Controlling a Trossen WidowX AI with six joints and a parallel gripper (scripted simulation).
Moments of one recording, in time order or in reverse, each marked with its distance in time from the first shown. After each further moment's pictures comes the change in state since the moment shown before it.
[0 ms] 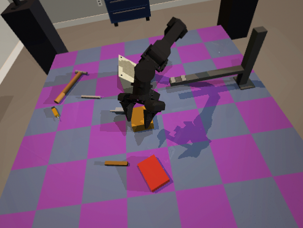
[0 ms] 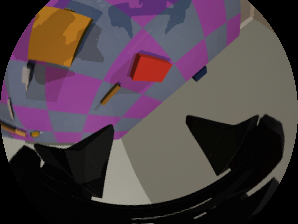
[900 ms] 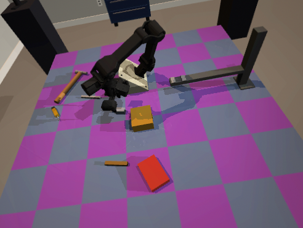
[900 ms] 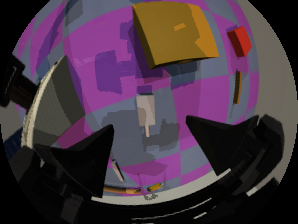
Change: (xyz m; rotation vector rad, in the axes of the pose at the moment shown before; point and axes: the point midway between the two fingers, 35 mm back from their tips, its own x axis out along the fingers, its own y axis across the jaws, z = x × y) arm -0.003 0.266 0.087 0.854 -0.477 0.612
